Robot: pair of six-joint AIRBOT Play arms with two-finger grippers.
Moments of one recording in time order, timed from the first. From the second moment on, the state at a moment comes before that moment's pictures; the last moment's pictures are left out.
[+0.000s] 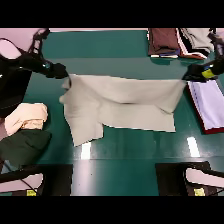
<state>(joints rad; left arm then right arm) -0.06 -1.39 1.48 1.20 -1.12 -1.39 -0.18 -1.36 1.51 -1.26 1.39 1.48</state>
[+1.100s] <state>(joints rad) 0.05 -1.30 0.82 0.99 -0.95 -1.43 -0.15 -1.20 1.23 -1.15 1.31 1.42</state>
